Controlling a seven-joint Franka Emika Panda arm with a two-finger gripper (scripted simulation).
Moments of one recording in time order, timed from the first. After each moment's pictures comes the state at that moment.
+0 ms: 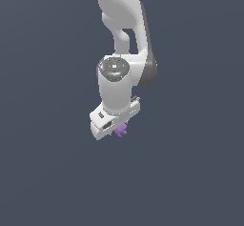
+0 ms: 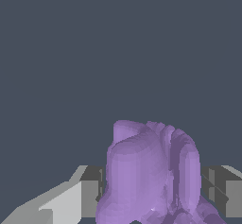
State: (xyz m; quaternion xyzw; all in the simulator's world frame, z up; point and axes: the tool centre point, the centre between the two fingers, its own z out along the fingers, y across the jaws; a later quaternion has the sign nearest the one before) arm 0.062 -0.017 0.151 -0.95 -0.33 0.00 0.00
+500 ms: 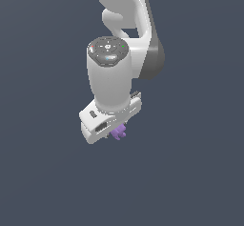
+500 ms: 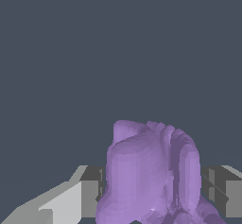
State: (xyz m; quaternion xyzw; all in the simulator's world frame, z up) arm 0.101 -0.023 0.215 -0.95 -0.33 0.00 0.00
